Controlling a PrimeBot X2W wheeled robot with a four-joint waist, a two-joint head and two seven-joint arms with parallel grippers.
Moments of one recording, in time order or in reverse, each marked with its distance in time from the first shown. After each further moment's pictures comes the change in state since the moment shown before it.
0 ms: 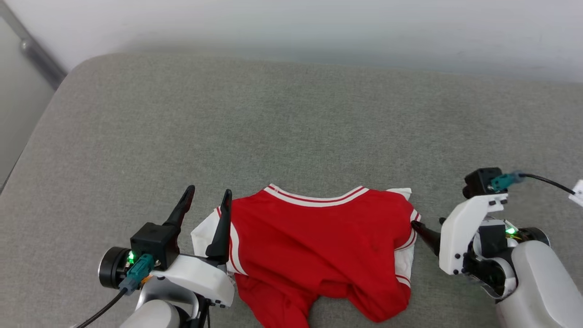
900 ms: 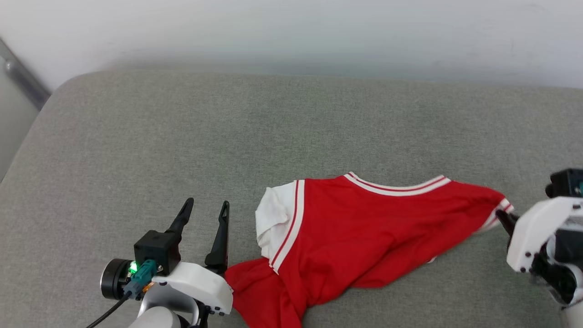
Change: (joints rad) left arm 0.009 -0.018 -0.008 0.066 -0.018 -0.010 -0.011; right arm 0.001 -0.124 -0.131 0.018 0.027 0.000 -0.099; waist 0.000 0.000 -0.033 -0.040
